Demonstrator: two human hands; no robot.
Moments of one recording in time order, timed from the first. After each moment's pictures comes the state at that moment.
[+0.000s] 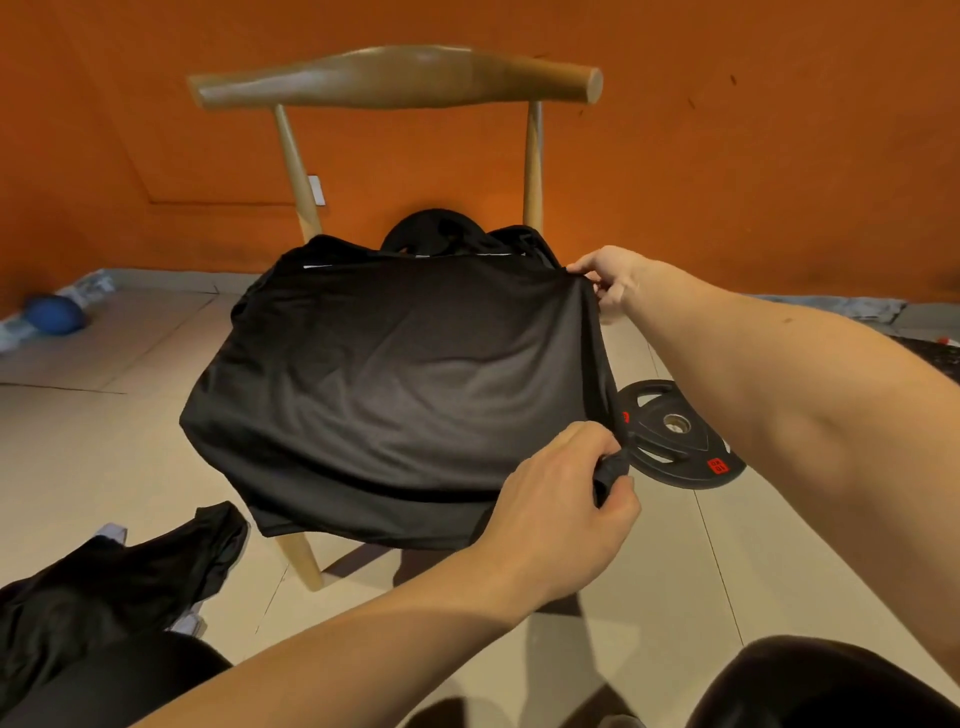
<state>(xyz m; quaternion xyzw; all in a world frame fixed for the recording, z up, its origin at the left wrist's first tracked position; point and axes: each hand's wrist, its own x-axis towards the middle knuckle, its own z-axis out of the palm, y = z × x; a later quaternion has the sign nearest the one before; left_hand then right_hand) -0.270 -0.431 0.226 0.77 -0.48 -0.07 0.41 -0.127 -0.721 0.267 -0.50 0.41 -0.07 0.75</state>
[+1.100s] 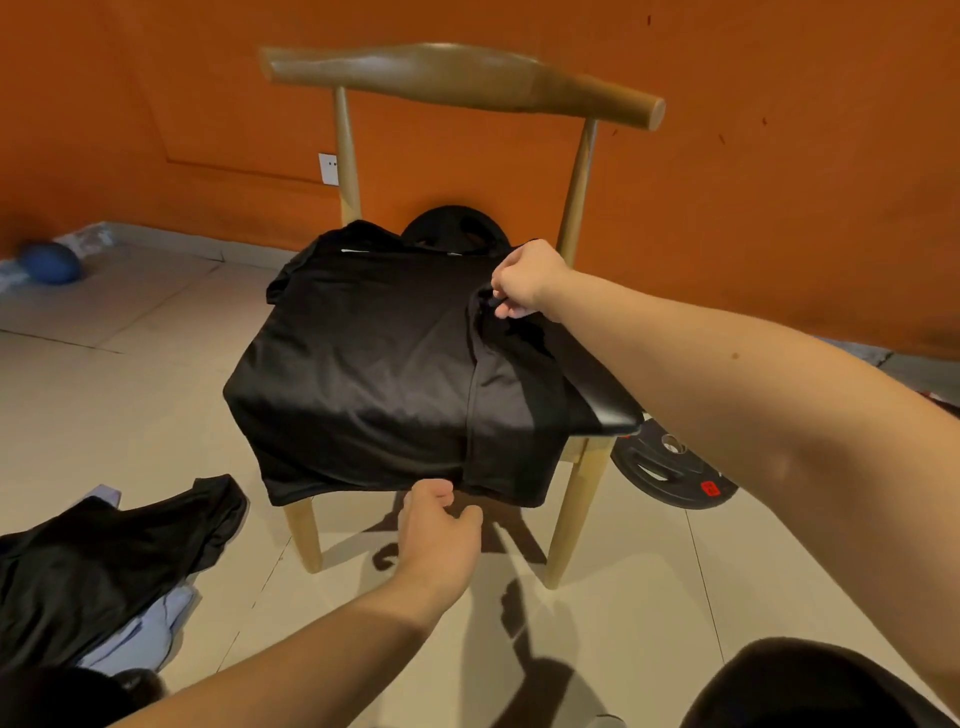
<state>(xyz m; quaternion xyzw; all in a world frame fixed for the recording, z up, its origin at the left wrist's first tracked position) -0.200 -0.355 0.140 0.81 -0.02 -0.22 0.54 -0.061 -0.581 0.294 -0.84 0.29 -0.07 0.45</state>
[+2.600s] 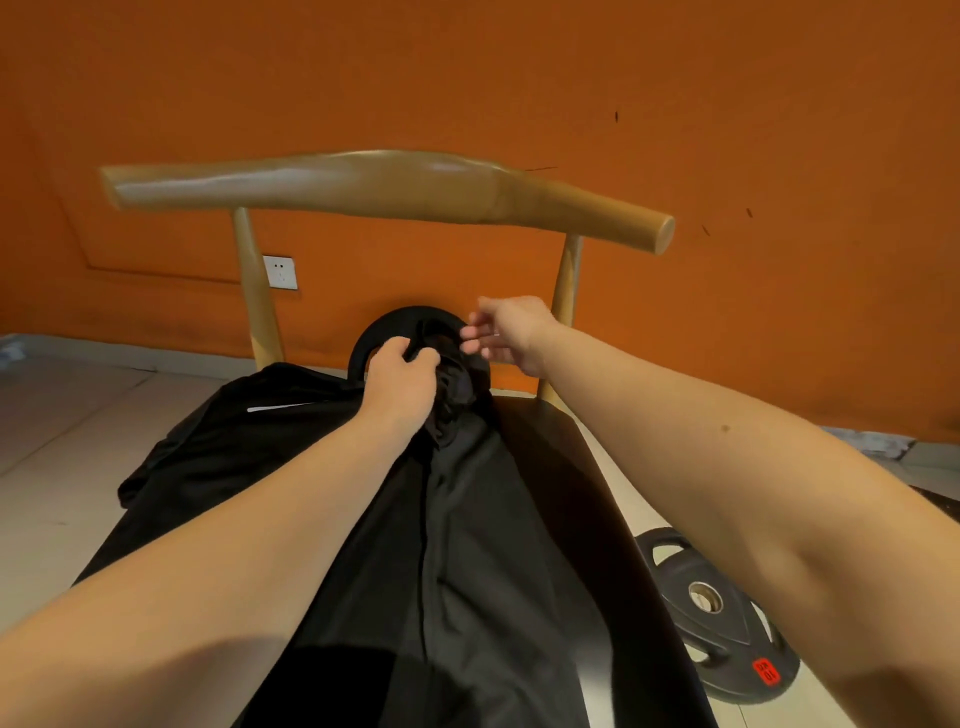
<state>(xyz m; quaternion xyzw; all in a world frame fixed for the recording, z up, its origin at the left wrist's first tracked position) 0.125 -0.564 0.272 0.75 -0.16 -0.09 0.64 0.097 -0.724 0.321 -0.69 0.27 -0.13 0.65</state>
